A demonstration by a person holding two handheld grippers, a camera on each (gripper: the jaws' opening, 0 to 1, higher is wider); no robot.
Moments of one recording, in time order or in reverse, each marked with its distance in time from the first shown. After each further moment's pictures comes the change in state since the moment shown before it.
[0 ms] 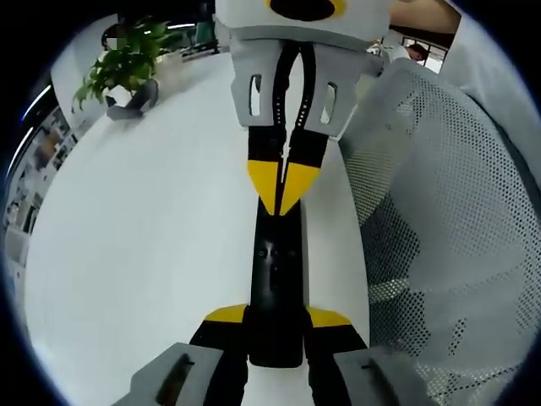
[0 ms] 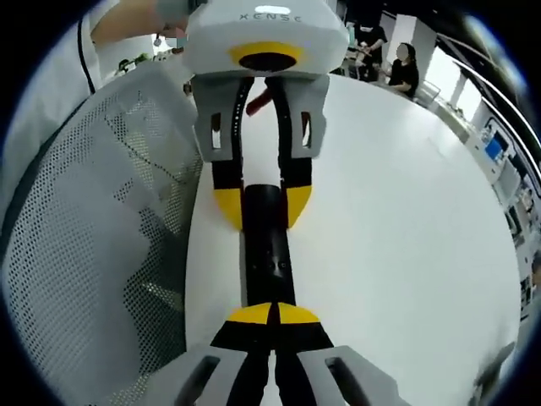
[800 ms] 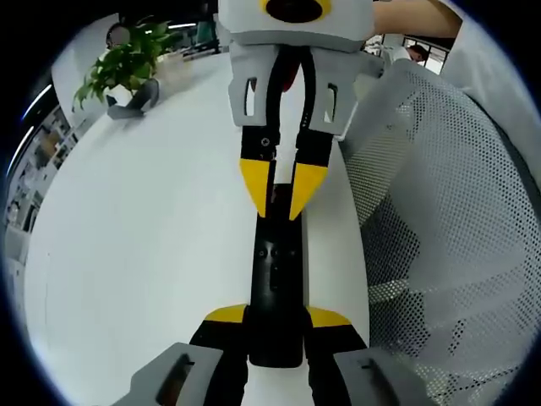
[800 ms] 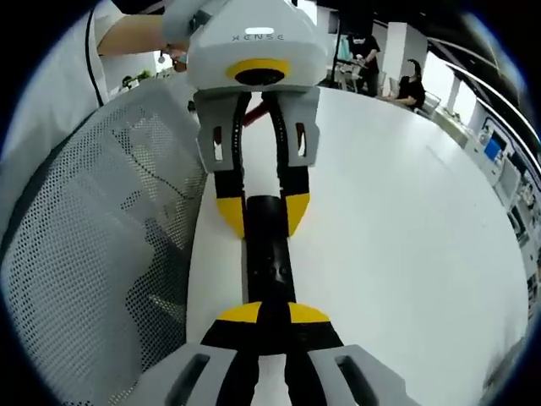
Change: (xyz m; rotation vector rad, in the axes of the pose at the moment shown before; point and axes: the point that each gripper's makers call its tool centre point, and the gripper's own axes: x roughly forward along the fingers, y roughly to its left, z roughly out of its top) left arm -0.001 0.000 0.000 -0.009 -0.007 0.000; right arm 0.001 0.002 0.005 -0.021 -0.079 0.032
